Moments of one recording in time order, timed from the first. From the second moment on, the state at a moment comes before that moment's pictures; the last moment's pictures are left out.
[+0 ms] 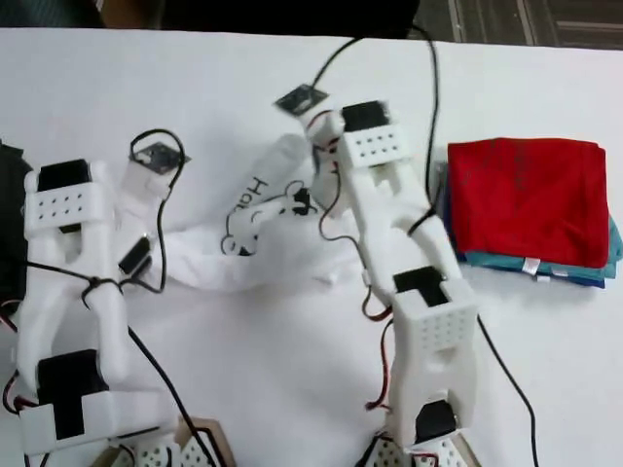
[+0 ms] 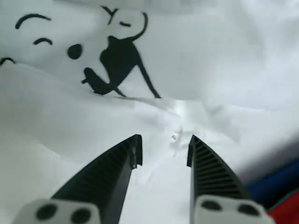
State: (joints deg) left arm -21.2 -6.6 18.9 92.3 -42.2; right arm -20.3 31.8 -30.1 94.4 27.1
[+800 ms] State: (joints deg) left arm -21.2 -6.6 18.9 92.3 -42.2; right arm -18.5 43.0 -30.7 91.7 27.1
